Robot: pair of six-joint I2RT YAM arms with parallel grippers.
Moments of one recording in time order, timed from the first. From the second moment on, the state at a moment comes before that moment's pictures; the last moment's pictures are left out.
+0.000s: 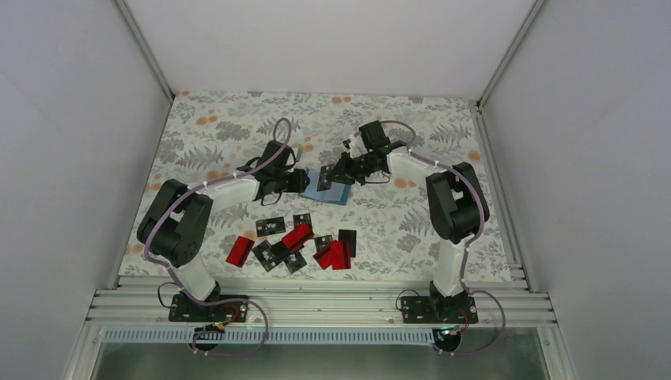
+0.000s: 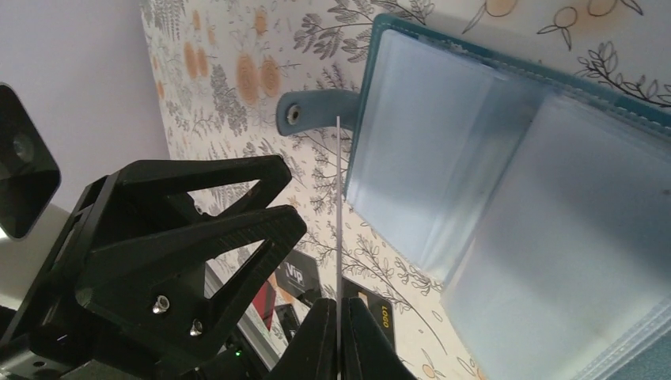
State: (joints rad) left arm -0.49 1.70 0.96 -0.13 0.19 -0.44; right arm 0.44 1.95 1.33 -0.41 -0.78 0.66
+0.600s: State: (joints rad) left arm -0.50 1.77 0.99 -0.16 0.12 -0.37; right arm 0.44 1.97 1.29 -0.41 -0.77 0.66
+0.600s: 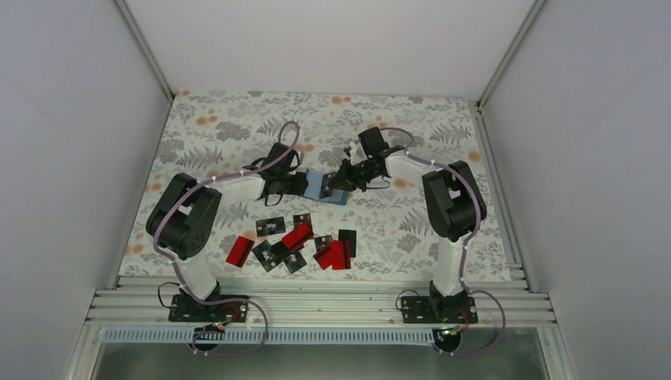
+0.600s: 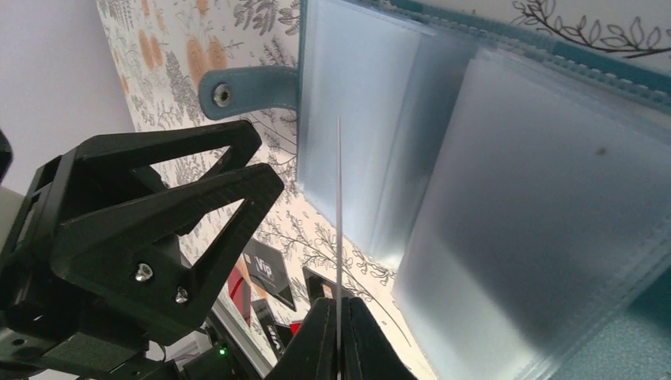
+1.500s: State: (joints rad) left arm -0.51 1.83 1.01 -0.16 0.09 -0.35; right arm 0.44 2.04 1.27 -0.41 -0.78 0.63
